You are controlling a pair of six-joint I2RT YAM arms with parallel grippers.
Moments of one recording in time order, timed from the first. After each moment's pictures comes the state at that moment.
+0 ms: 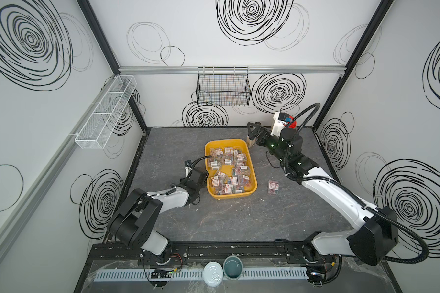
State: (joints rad) left arm -0.48 1.51 0.60 0.07 -0.51 -0.63; right arm 0.57 1.35 1.15 0.13 0.07 0.62
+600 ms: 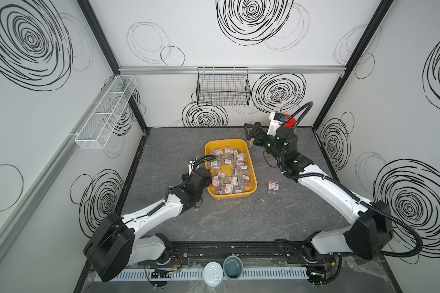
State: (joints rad) left arm -0.65 1.22 0.65 -0.08 -0.61 -0.58; right arm 0.58 1.39 1.17 0.12 0.07 0.62
